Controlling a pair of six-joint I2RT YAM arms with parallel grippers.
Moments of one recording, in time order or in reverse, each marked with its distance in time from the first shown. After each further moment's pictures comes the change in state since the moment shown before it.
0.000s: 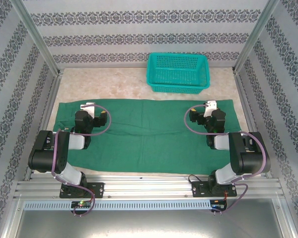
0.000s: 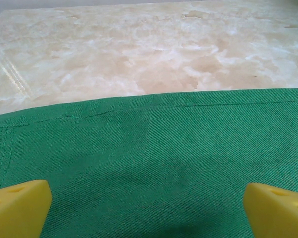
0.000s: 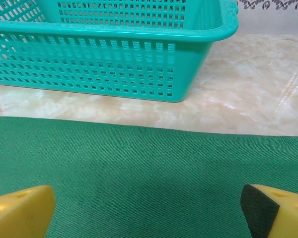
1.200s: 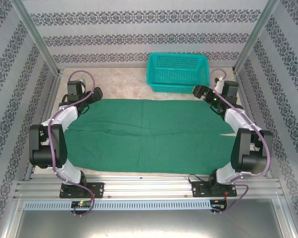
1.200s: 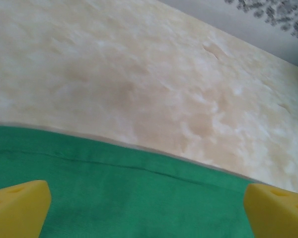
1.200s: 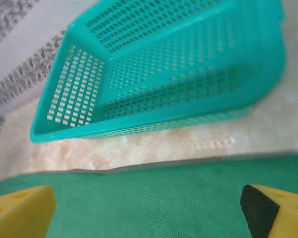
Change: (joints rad) left arm 0.094 0.064 0.620 -0.814 0.162 -0.376; right arm -0.158 0.048 0.573 -0.761 -0.426 0.465
